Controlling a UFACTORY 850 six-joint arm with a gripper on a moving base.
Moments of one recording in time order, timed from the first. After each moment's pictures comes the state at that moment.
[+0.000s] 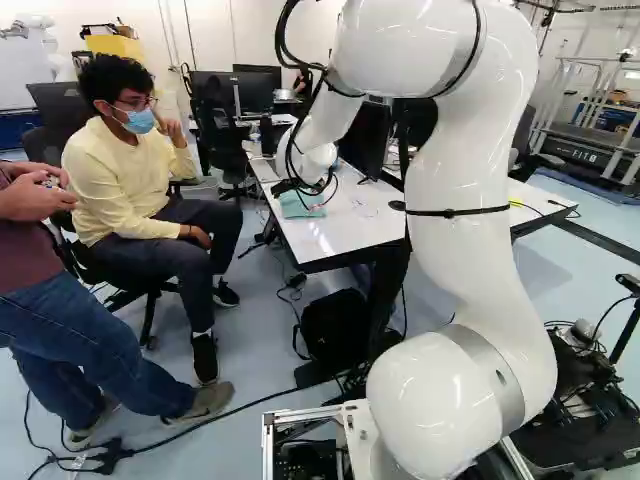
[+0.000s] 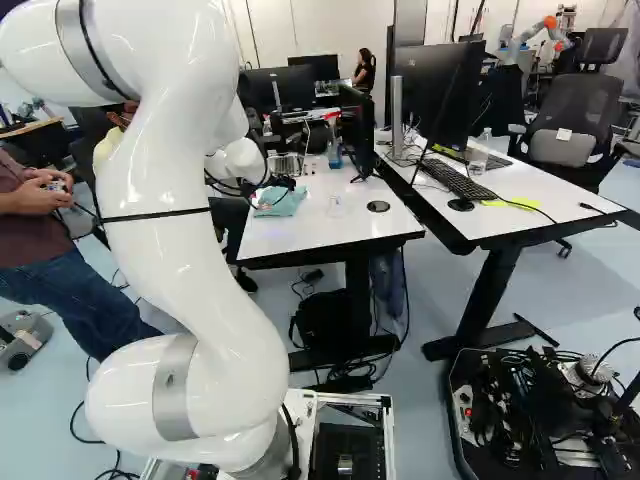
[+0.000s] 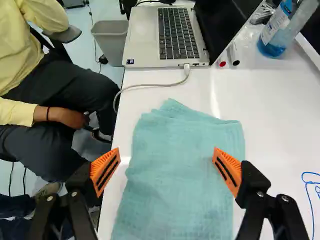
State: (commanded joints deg) arm 12.3 -27.4 -63.1 -0.5 12.7 0.0
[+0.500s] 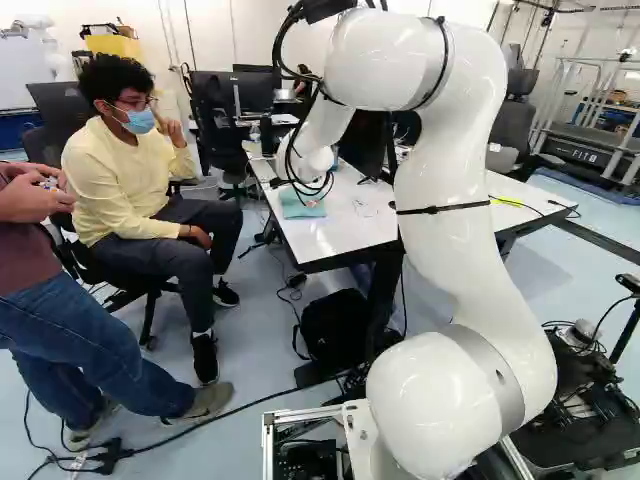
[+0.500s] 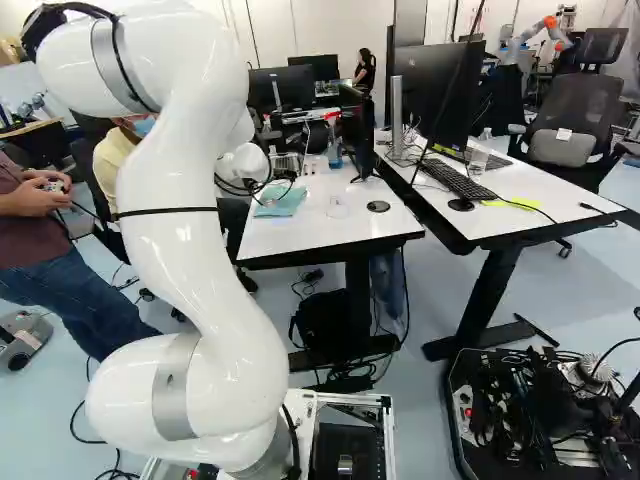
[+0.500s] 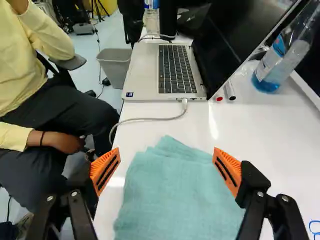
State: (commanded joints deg) arm 11.7 -32.0 -68.3 -2.5 21.1 0.0
